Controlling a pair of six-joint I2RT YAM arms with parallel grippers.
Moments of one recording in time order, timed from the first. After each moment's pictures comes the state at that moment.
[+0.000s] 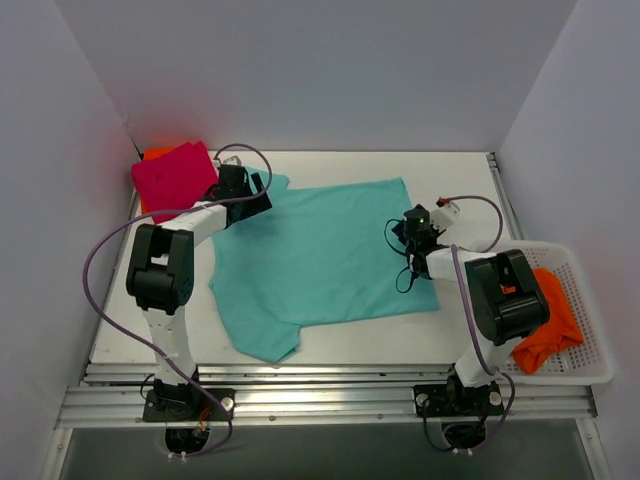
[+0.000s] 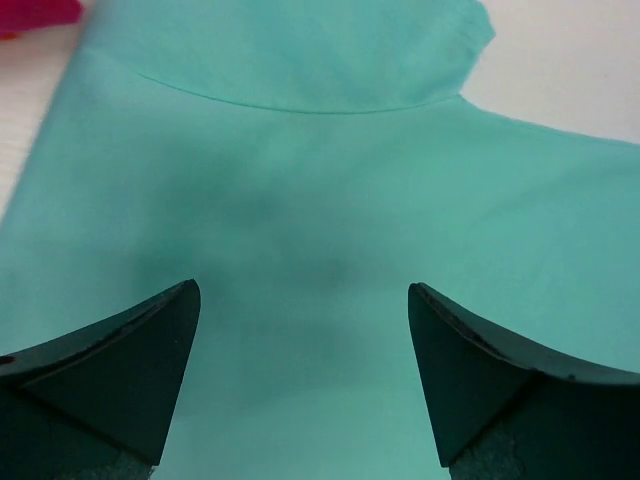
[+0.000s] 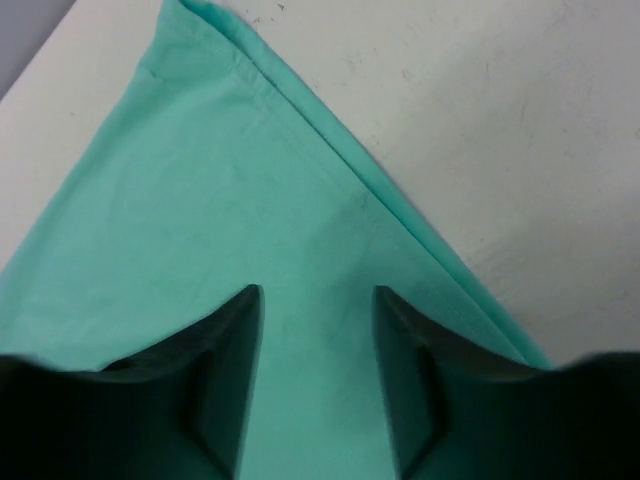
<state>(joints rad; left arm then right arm) -0.23 2.06 1.43 -0.11 -0.07 -0.55 0.26 1.71 0.73 0.39 0.45 0.85</state>
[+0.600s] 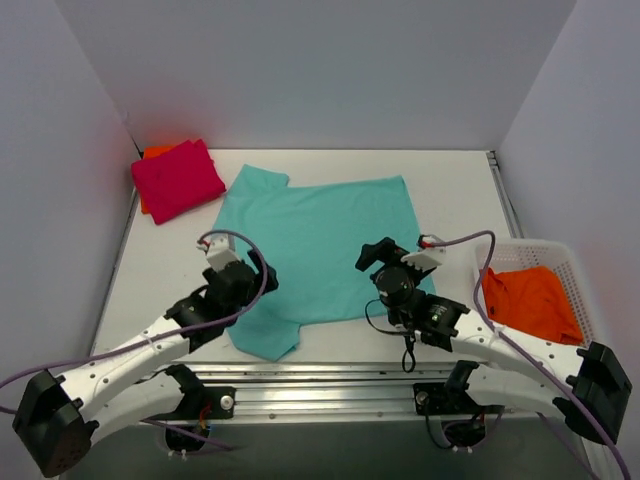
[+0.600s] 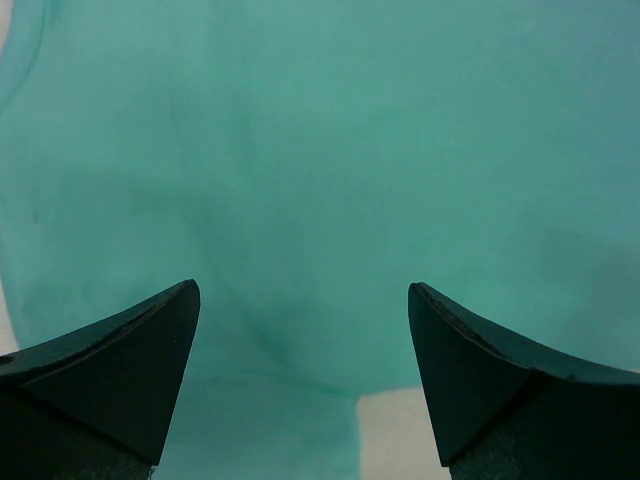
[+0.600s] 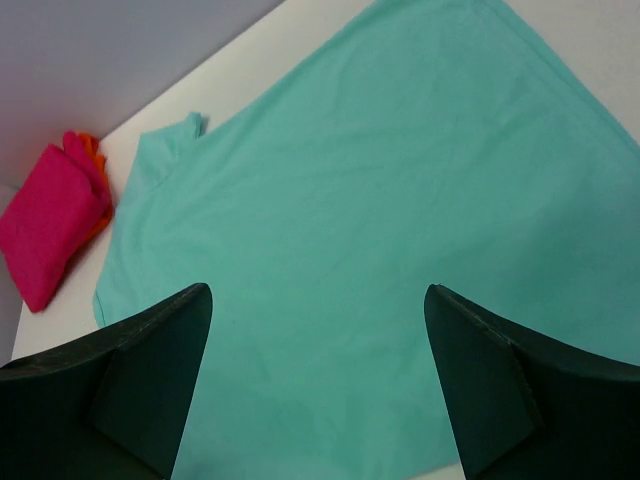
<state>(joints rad) -0.73 0.95 0.60 -0.21 -0.54 -0.87 0.91 1.00 0.57 0.01 0.91 0.95</state>
